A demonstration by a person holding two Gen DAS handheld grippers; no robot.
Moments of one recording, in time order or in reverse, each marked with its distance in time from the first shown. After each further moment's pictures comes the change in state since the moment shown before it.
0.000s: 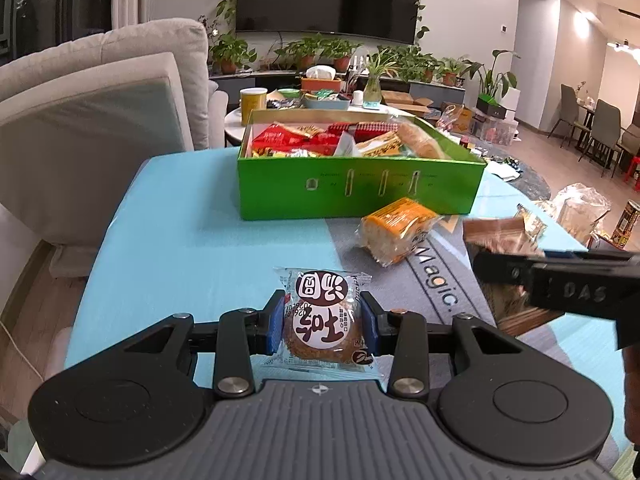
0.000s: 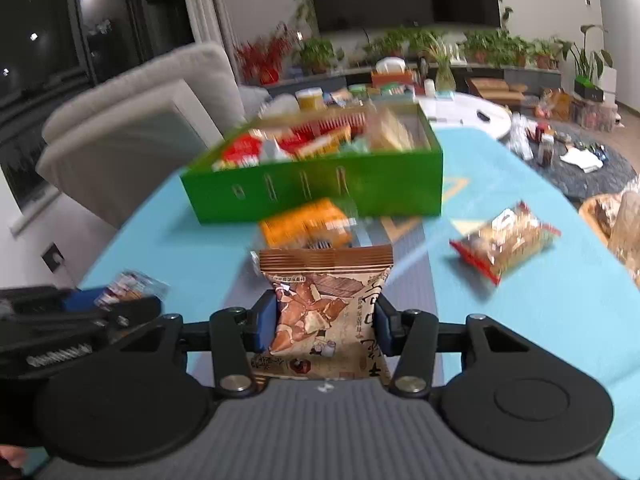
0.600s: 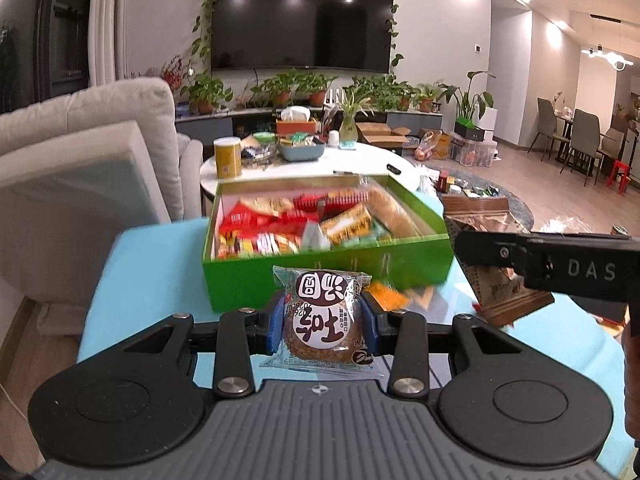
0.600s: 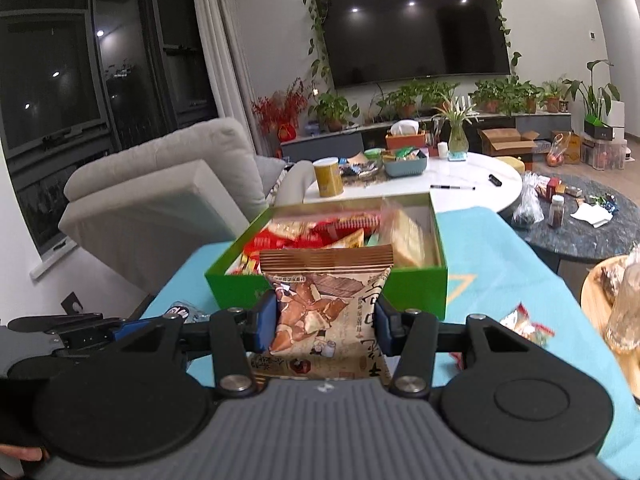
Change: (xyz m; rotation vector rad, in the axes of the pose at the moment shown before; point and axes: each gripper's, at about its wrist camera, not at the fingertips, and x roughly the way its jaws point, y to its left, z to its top) left arm 0.006 -0.019 0.063 0.063 -0.101 -0.040; right arm -0.011 -0.010 0.059 0.004 -0.143 0.045
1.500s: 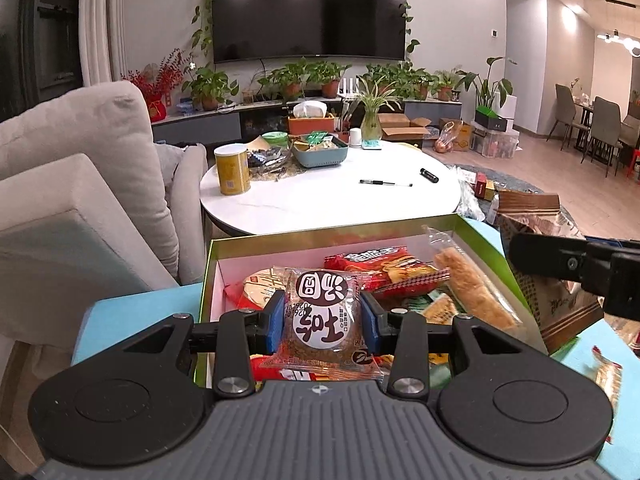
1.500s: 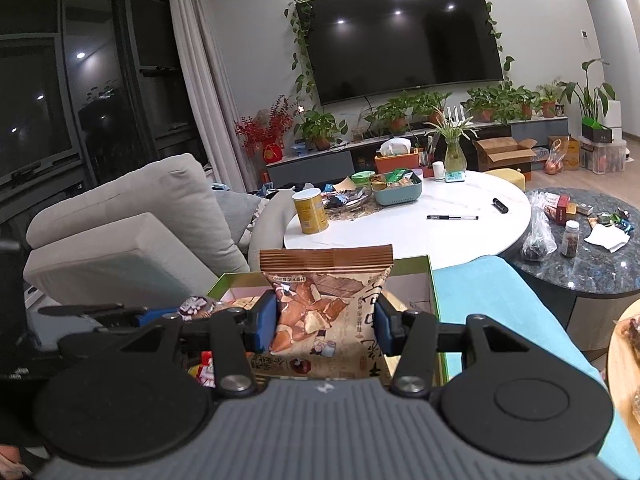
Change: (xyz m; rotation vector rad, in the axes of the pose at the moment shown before) left arm 0.159 0.035 0.079 0.021 0.047 0.040; right arm 0.093 -0.037 0.051 0.045 -0.037 -0.013
